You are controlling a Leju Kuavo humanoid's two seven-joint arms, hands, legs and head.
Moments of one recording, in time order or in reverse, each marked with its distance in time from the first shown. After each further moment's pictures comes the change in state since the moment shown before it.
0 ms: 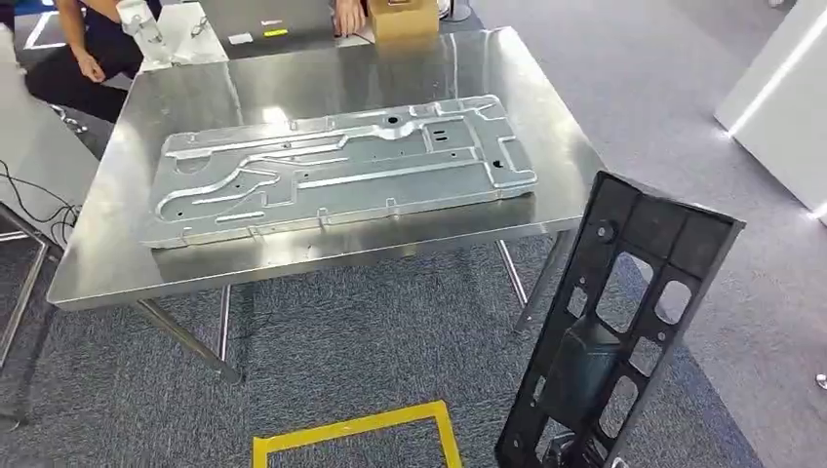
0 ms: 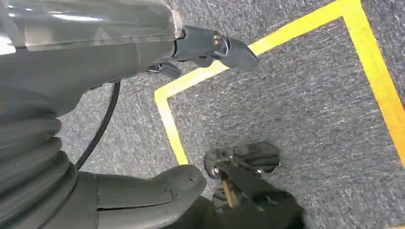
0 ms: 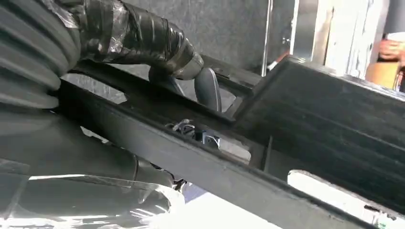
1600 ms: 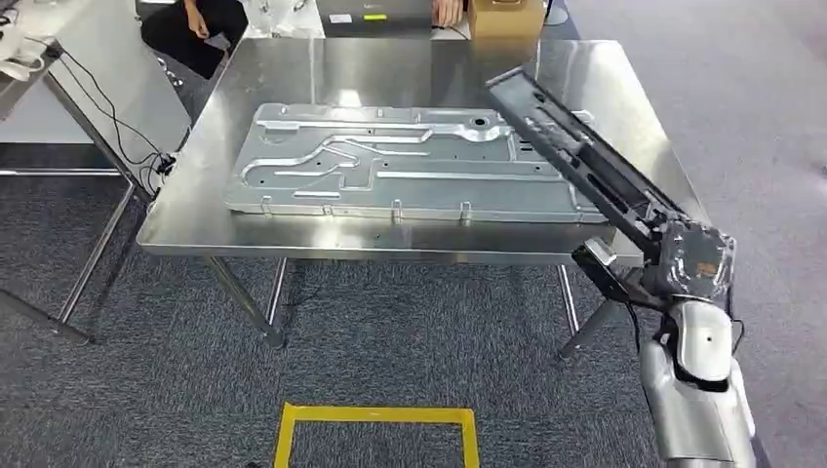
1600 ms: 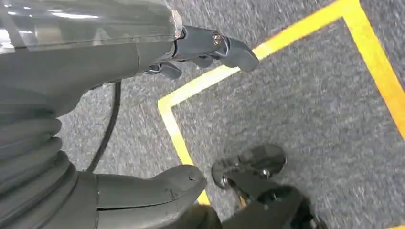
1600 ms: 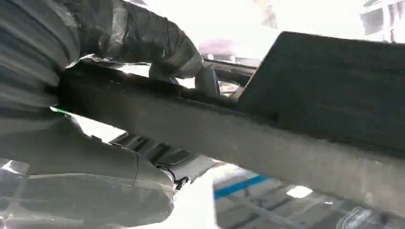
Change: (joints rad) left arm -0.051 0.019 -0.118 0.000 -0.166 -0.063 0.003; right arm -0.917 -0.508 -0.022 0.403 1.060 -0.219 0.634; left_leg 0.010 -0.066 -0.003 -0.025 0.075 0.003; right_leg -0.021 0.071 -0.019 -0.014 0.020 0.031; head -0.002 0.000
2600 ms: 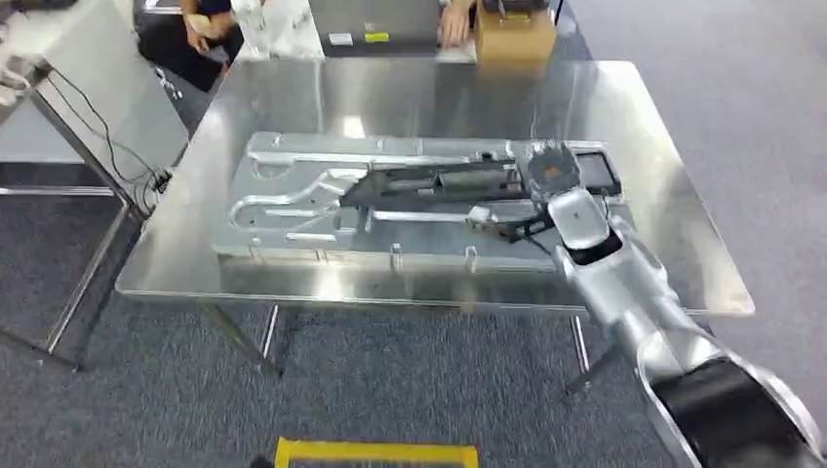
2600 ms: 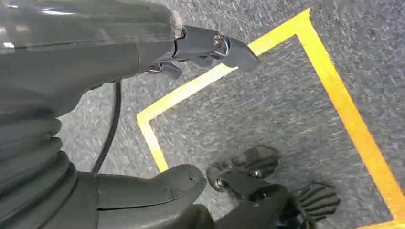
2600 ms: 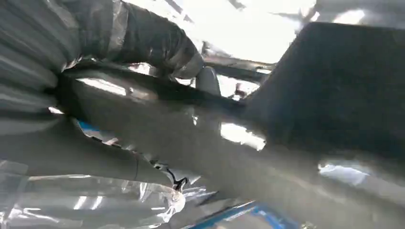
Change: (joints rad) left arm -0.025 0.006 -0.068 0.000 0.012 -0.035 0.043; right arm -0.623 0.064 0.650 0.662 0.157 0.261 -0.008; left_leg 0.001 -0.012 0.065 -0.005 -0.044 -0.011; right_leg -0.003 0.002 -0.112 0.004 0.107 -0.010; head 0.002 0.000
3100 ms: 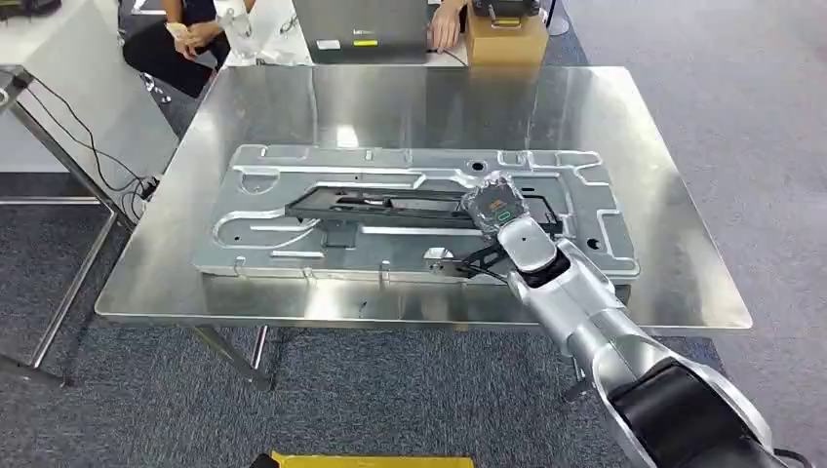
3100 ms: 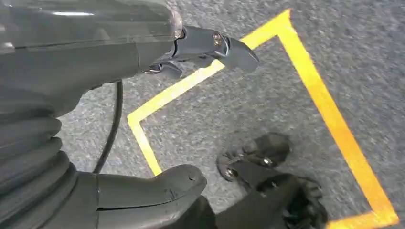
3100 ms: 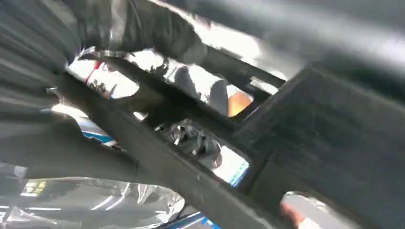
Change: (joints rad) left arm 0.002 0.006 -0.007 0.000 0.019 0.000 0.003; right arm 0.040 0.114 0.078 0.129 -0.047 -0.025 -0.047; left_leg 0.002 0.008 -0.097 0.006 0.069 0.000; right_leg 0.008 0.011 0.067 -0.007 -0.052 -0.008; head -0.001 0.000
